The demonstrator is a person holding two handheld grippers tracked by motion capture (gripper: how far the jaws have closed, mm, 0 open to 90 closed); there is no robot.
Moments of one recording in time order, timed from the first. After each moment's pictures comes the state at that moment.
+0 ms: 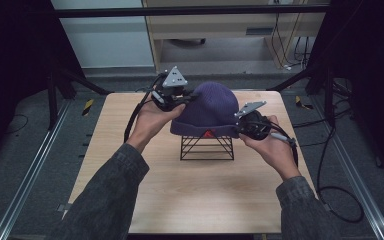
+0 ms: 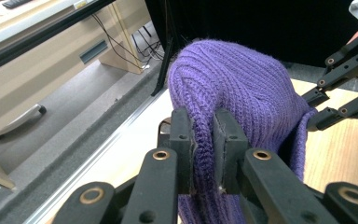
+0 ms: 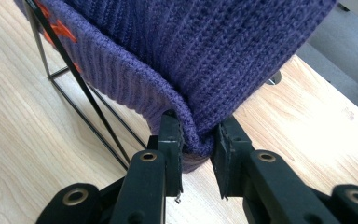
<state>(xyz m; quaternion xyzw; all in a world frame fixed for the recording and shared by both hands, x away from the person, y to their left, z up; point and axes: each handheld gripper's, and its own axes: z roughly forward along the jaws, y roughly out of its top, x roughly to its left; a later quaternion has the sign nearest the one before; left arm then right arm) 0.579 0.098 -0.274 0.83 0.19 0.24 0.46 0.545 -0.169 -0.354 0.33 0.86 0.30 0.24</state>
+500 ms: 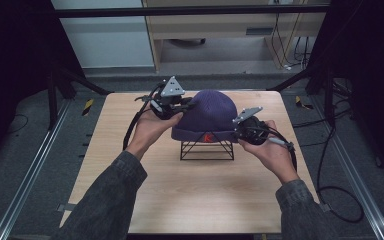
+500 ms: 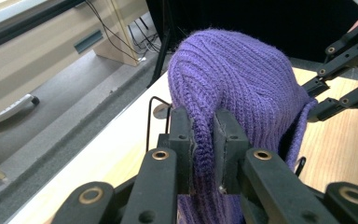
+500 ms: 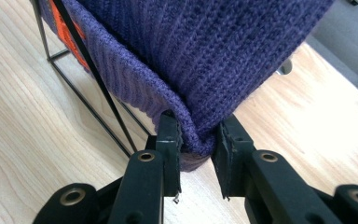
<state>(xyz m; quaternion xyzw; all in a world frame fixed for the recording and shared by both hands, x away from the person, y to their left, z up) 0.575 0.105 -0.300 0.84 0.19 0.23 0.45 0.541 -0.167 -0.370 0.32 0.87 0.28 0.24</state>
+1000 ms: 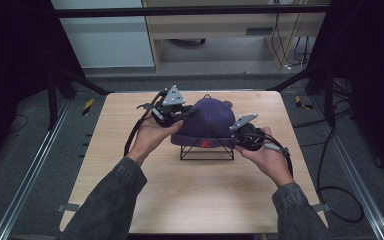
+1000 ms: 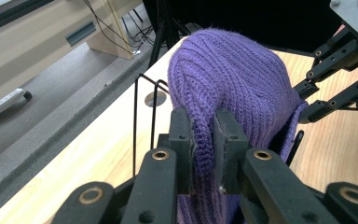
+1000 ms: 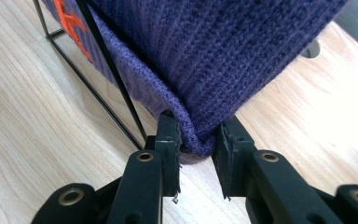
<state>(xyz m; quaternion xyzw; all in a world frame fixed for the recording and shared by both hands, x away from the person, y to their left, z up) 0.571 0.105 -0.322 0.85 0.19 0.22 0.44 0.543 -0.163 -0.400 0.32 0.88 0.27 0.22</state>
